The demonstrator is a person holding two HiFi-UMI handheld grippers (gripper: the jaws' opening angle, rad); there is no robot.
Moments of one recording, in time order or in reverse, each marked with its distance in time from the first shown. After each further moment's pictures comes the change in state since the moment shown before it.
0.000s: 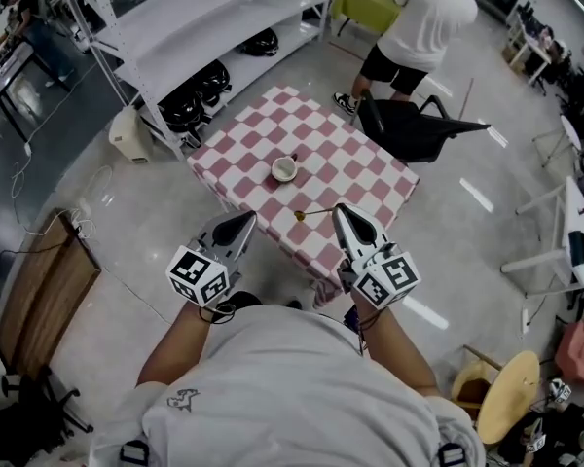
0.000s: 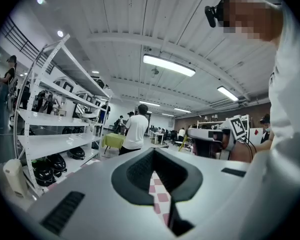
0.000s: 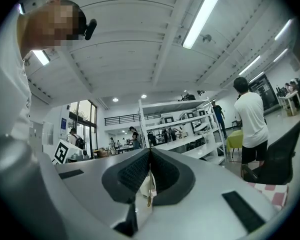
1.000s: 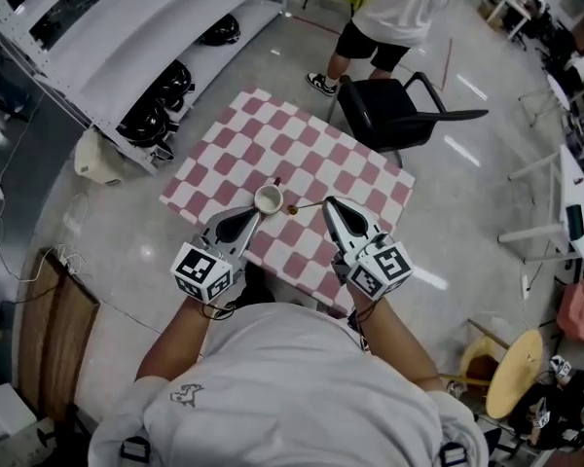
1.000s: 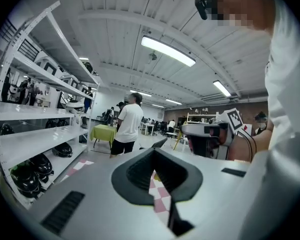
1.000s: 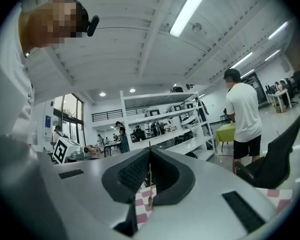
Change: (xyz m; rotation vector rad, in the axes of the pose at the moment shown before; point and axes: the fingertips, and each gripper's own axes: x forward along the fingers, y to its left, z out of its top) left arm 0.158 0.108 -0.016 0.014 0.114 -0.152; right arm 0.118 -0.133 -0.023 0.045 0.057 -0.119
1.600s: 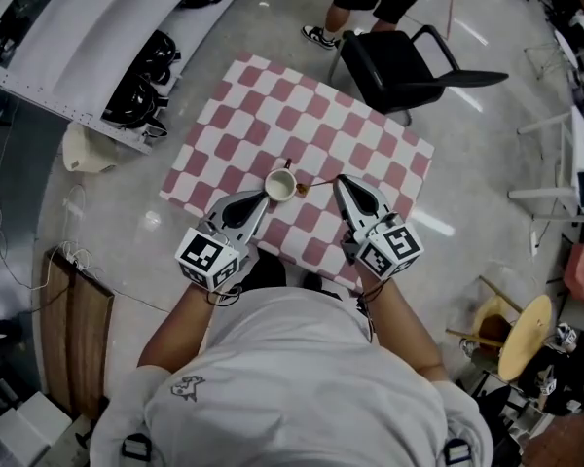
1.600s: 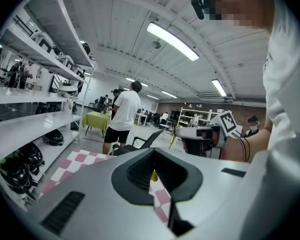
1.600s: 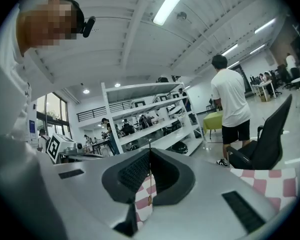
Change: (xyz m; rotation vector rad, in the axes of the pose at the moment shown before) left arm 0.039 0.069 -0.034 -0.071 0.114 -0.116; right arm 0.064 -0.056 -0.057 0.108 0.079 -0.142
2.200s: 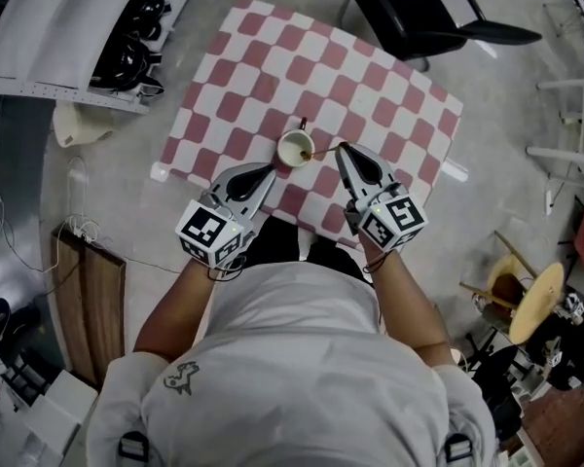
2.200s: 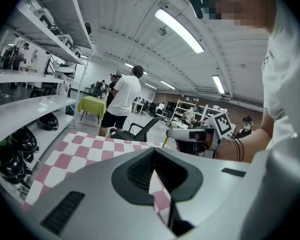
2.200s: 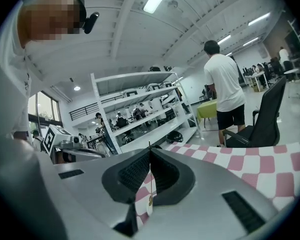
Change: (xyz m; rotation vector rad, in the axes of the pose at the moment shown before) left arm 0.015 0.036 -0.064 -0.069 0.142 -0.089; right arm 0.041 -0.022 -0.081 0.077 0.088 -0.070
